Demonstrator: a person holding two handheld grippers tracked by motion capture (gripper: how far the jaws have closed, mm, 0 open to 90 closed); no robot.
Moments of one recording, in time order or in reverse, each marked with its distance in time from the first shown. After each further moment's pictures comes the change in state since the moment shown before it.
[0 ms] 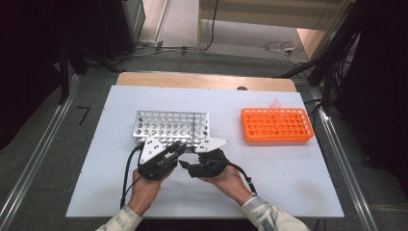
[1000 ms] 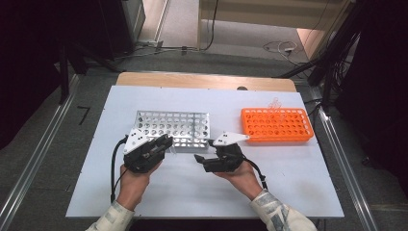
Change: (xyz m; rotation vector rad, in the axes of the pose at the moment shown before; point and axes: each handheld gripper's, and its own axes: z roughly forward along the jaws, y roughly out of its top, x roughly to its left) left arm 0.028 0.010 -0.015 -0.001 0.047 -0.077; right arm -0.032 -0.011 -0.028 -0.011 -0.072 0.074
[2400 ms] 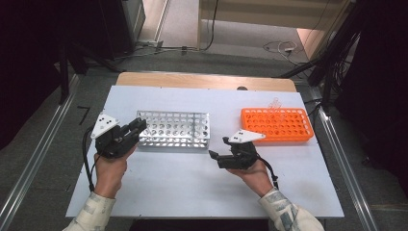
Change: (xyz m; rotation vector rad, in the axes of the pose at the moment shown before) left arm 0.053 0.030 -0.029 -0.072 0.140 -0.047; right arm -0.027 -0.012 -0.021 0.000 -0.076 0.037
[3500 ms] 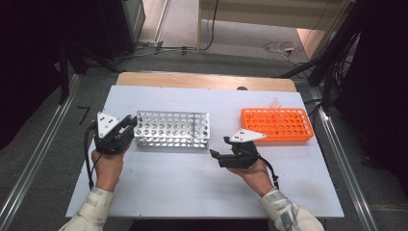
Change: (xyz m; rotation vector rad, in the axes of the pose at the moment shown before) left arm 0.014 -0.019 0.020 0.010 0.204 0.113; right arm -0.002 0.000 0.000 -0.005 -0.008 0.012
